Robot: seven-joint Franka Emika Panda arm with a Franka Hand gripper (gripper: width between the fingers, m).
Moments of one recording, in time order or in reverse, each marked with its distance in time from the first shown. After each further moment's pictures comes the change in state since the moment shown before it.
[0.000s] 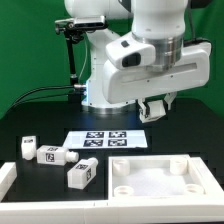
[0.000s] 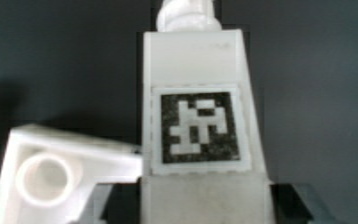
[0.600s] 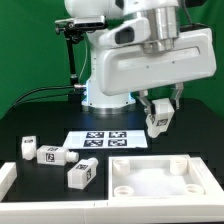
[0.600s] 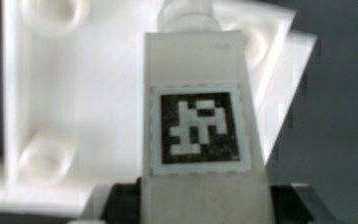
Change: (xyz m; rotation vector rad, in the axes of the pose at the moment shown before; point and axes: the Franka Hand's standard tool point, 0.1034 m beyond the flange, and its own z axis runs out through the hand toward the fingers) arm 0.076 0.030 -0.052 -0.028 0.468 -0.018
